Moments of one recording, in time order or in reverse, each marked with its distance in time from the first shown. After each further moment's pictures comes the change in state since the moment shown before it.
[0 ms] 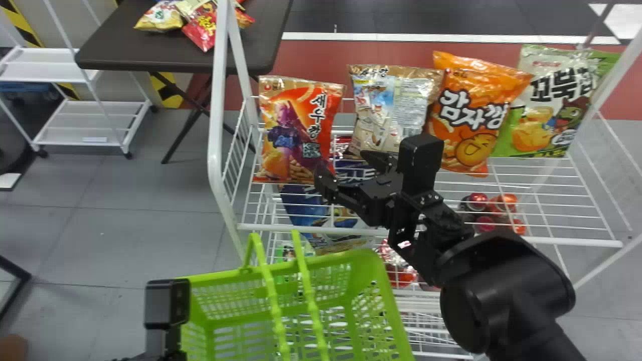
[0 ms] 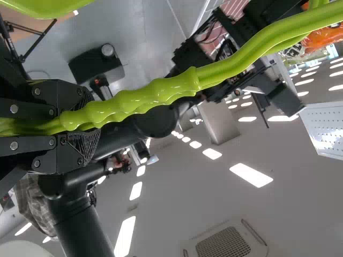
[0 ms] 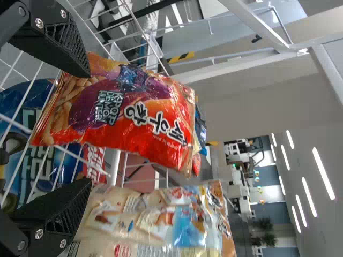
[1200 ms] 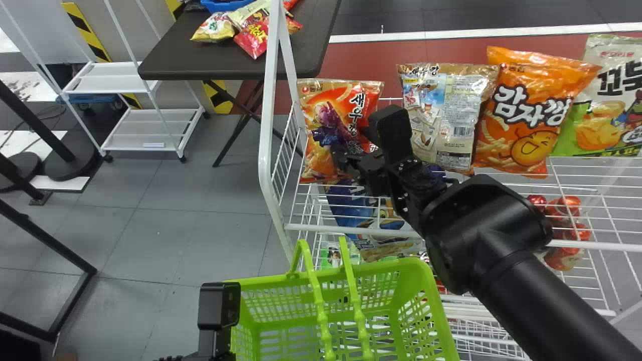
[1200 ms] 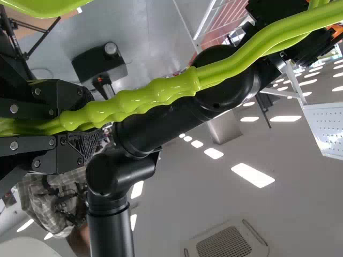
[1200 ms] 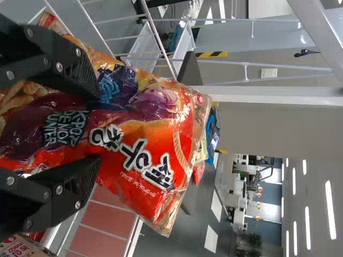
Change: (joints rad) left arm 0.017 0.000 0.005 -0.006 -0.011 0.001 -0.012; right arm -0.325 0.116 0.179 0.439 0.145 -0.074 -0.074
